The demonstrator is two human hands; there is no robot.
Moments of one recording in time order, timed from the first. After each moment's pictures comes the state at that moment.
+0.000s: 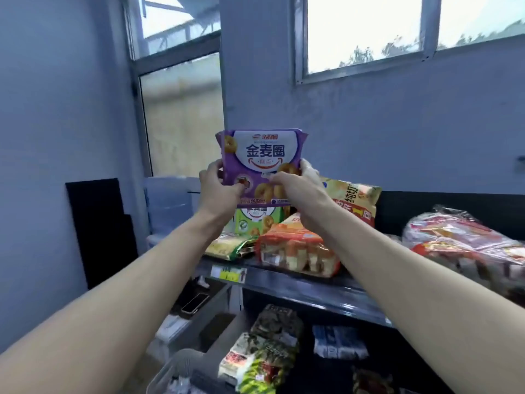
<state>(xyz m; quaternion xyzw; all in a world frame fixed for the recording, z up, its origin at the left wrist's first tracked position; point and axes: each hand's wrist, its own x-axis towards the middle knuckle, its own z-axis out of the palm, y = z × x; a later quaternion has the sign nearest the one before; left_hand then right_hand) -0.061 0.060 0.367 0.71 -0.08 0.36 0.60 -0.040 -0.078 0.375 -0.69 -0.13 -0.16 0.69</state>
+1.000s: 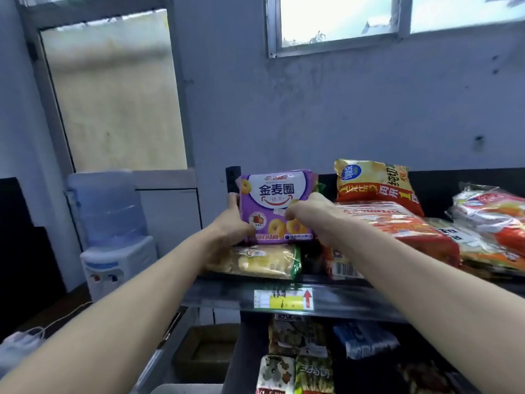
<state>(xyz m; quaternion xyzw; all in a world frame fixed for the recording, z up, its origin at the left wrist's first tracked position) 0.110 0.182 0.306 0.87 -0.19 0.01 0.46 0.068 0.027 0.318 -0.81 0.13 -0.13 0.56</state>
